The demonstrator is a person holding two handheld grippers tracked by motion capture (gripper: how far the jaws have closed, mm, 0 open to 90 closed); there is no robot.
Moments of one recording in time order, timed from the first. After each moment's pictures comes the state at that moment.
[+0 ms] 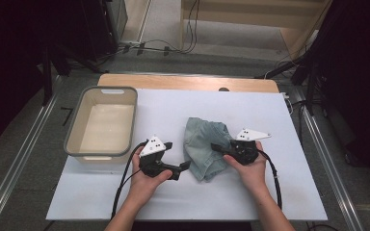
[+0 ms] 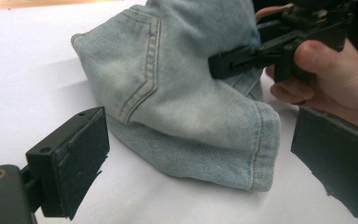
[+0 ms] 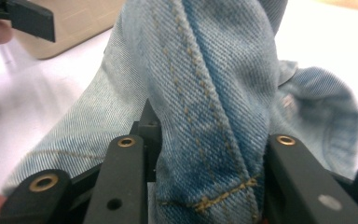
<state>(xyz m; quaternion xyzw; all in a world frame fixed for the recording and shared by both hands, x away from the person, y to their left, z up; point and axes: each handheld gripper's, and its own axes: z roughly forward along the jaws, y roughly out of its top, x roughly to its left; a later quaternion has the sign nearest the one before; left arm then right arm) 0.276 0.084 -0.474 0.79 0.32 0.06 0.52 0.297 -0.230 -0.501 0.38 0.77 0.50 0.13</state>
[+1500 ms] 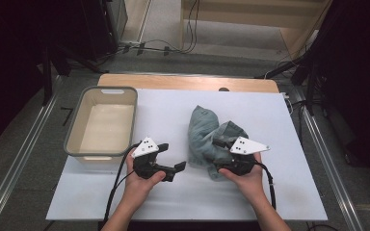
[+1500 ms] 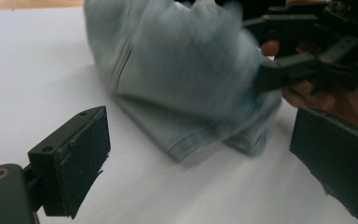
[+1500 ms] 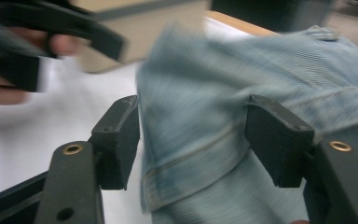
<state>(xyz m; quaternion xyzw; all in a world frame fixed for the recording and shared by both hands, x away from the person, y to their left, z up) 0.271 0.097 -0.469 0.78 0.32 0.05 0.54 0.261 -0.200 -0.478 0.29 0.78 0.53 0.17</state>
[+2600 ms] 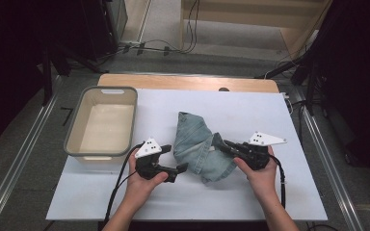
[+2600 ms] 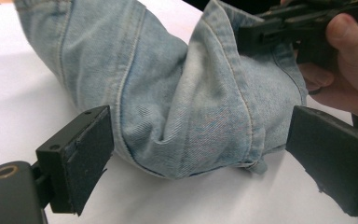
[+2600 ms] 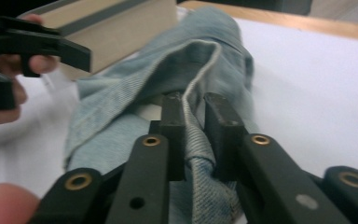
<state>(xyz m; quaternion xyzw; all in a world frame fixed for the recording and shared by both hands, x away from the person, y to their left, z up) 0.270 0.090 -0.474 0.79 0.31 0.04 0.53 0.269 -0.243 -0.479 0.36 0.75 0.53 0.13</state>
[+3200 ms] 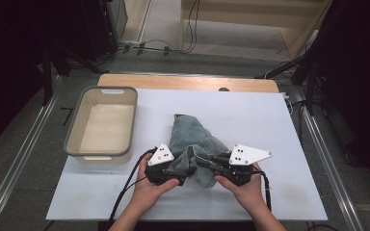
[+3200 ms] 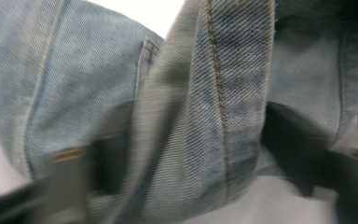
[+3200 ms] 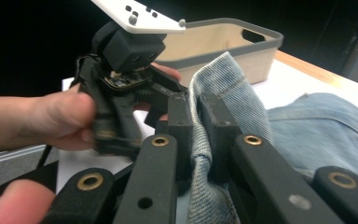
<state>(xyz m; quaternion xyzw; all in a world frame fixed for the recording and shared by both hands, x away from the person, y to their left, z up) 0.258 0.069 -0.480 0.82 0.26 0.07 0.51 0.228 -0.180 -0.442 0.21 0.77 0.58 0.12</state>
